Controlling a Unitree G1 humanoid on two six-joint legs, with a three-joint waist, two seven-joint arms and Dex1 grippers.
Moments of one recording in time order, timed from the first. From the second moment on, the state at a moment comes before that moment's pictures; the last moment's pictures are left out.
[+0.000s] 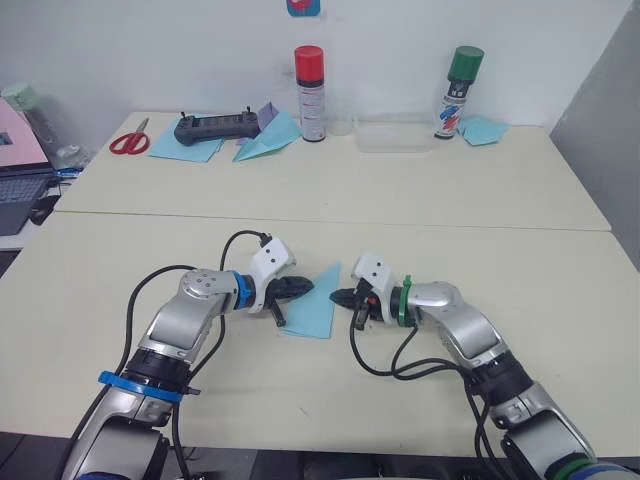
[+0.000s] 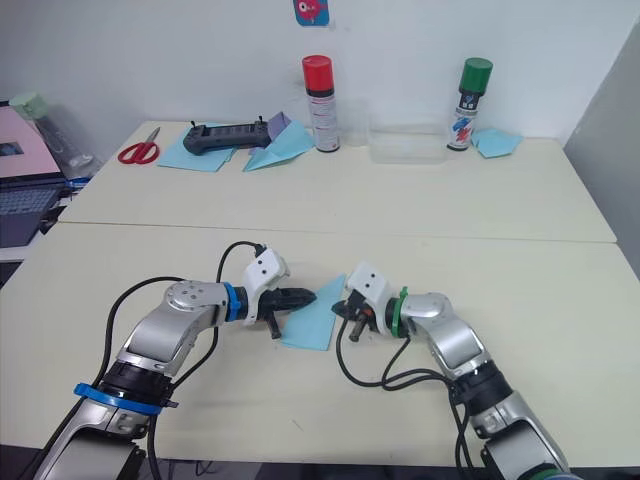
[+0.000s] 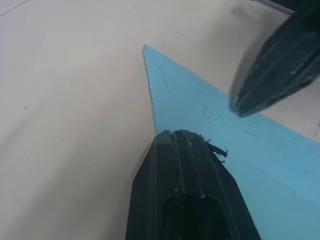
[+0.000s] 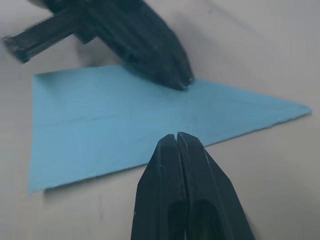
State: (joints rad) left arm -0.46 0.58 -0.21 0.12 -0.18 0.47 -0.94; right arm -0.46 -0.29 0.38 0.04 0.14 0.55 0.84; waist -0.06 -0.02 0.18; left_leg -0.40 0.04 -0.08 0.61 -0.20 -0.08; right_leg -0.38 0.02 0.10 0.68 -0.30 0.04
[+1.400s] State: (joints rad) left arm -0.42 0.59 -0.18 0.09 -0.18 0.44 -0.94; right arm -0.53 -0.26 0.42 0.08 0.14 0.56 0.77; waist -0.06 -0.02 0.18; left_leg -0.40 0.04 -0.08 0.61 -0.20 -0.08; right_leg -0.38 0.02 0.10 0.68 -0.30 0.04
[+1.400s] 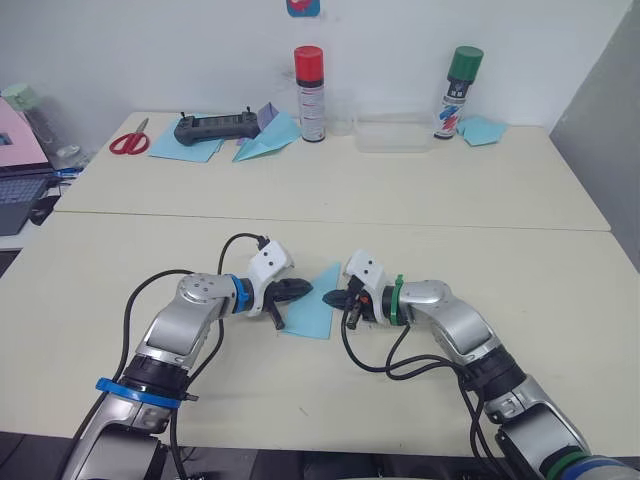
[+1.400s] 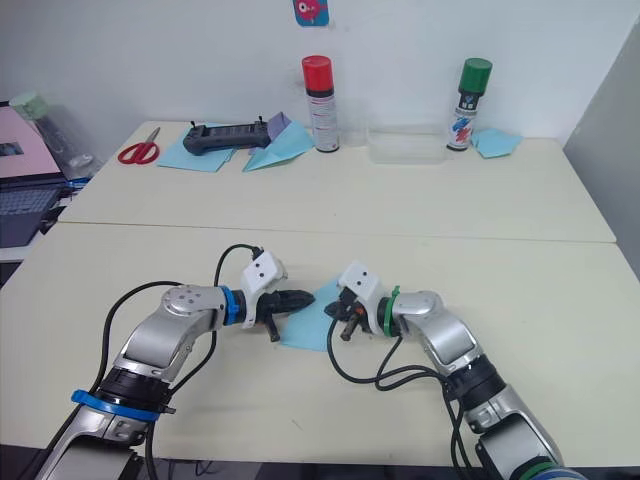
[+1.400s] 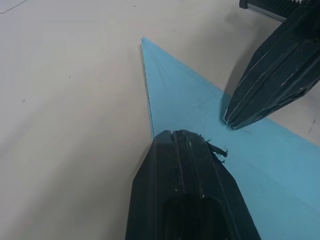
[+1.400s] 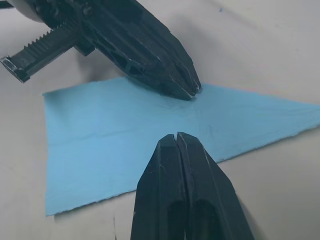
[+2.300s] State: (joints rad) left arm -0.83 0.65 -0.24 0.84 0.03 -0.54 -1.29; right arm -0.51 -0.25 0.32 0.06 0.19 0.61 0.78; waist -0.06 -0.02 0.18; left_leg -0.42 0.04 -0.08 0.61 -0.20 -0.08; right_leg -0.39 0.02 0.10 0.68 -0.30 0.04
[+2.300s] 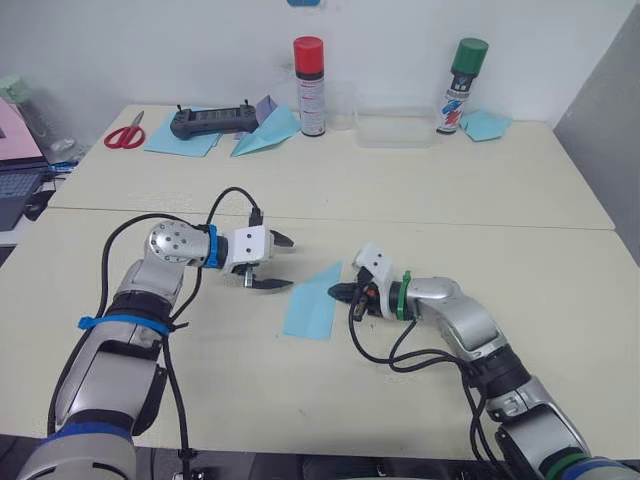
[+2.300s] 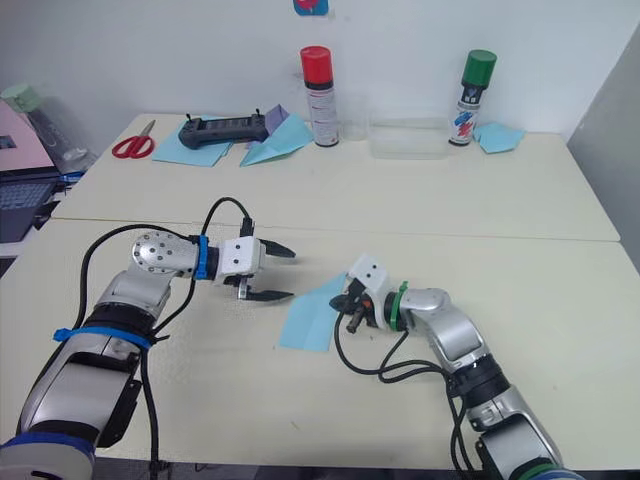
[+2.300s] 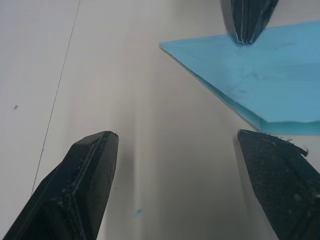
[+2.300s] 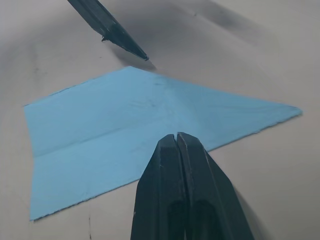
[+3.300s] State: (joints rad) left arm -0.94 0.51 -0.31 1.01 0.06 -0.94 -1.46; right arm -0.47 -0.34 0.09 -0.05 0.26 0.68 0.66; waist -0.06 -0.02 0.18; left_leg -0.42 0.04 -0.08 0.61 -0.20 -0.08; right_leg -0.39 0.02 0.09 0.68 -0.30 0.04
